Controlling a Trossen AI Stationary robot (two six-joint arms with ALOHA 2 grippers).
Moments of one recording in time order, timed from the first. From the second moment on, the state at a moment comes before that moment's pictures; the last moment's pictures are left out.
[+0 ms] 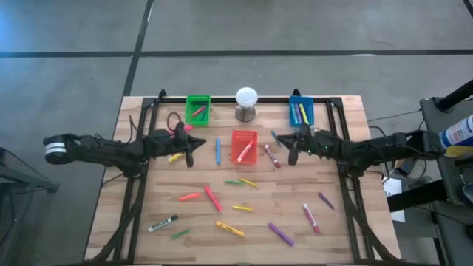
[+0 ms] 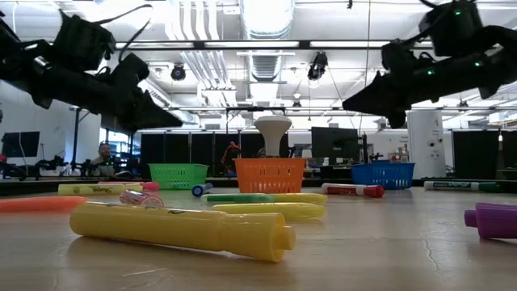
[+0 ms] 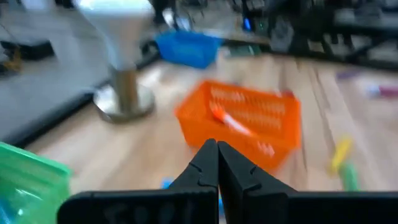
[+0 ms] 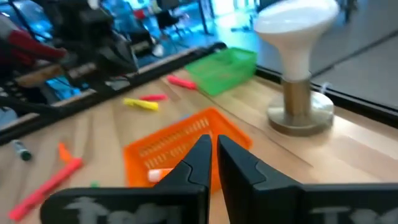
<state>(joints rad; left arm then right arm) 0.27 0.98 0.14 0.62 -0.04 -0.04 -0.19 1.06 0.18 0.72 0.18 0.33</state>
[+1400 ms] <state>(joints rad) -0.60 1.52 0.78 -0.74 -0.19 -0.86 -0.15 1.32 0.26 0.82 0.20 0.28</state>
